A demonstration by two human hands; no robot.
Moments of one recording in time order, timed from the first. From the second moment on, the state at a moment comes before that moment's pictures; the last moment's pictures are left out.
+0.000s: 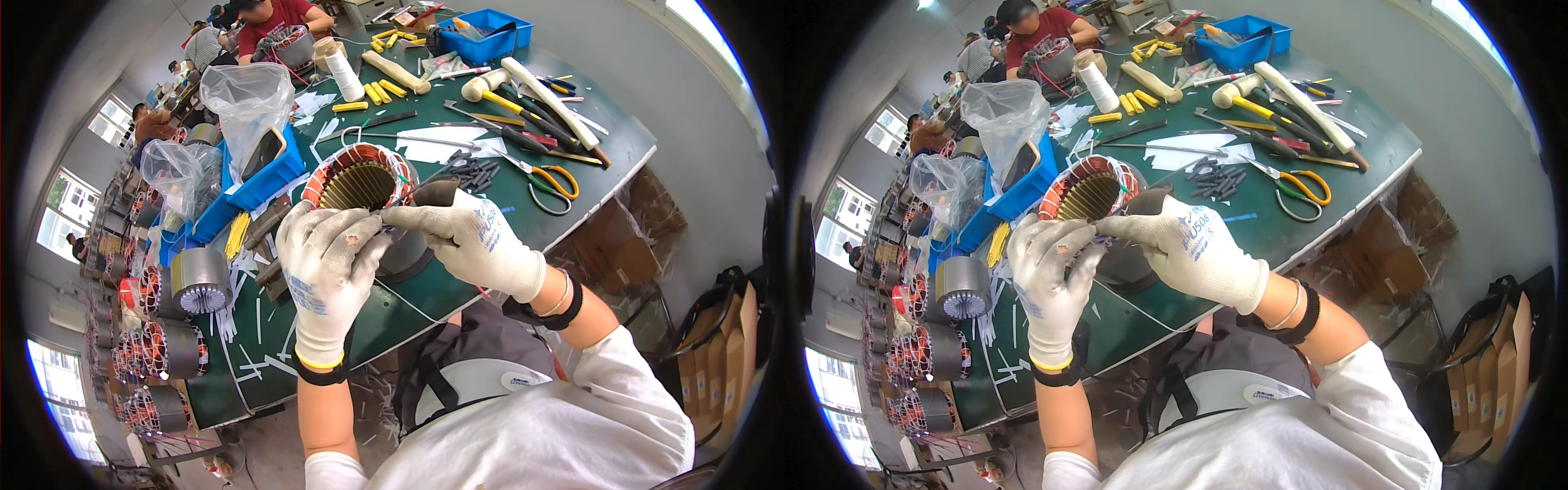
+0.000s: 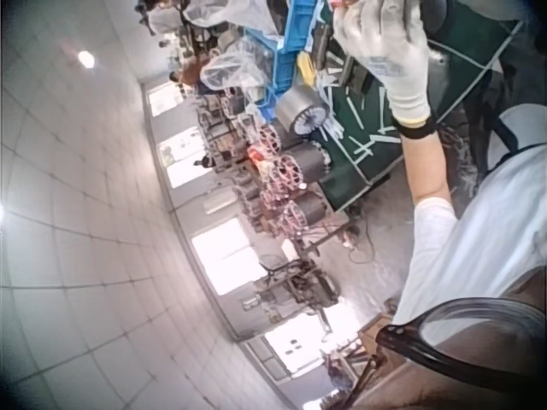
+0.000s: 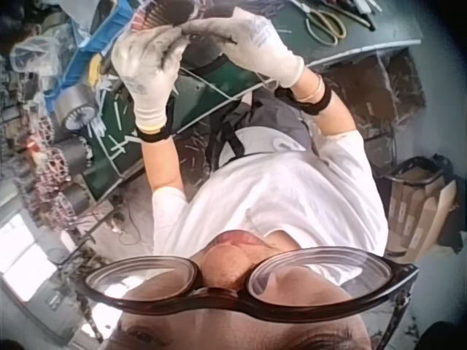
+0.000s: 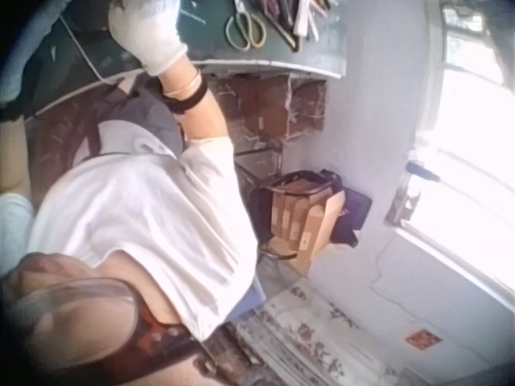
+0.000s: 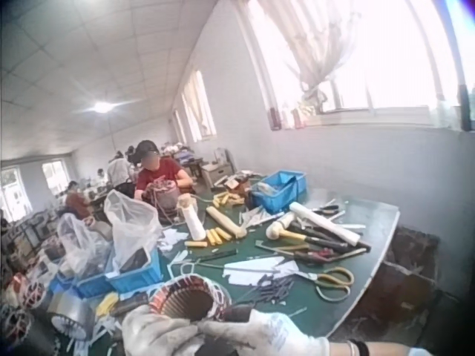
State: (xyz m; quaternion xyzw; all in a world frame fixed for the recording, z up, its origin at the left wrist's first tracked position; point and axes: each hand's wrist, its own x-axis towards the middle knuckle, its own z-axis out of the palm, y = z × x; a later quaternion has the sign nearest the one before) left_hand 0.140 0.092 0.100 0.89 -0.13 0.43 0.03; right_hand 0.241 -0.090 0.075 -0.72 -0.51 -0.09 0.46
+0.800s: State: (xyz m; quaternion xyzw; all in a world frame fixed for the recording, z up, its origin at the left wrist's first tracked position) left_hand 0.167 0.076 0.063 0.88 -0.06 0.47 0.05; right_hand 0.219 -0.156 0.047 -0.71 -0.26 -0.41 0.50
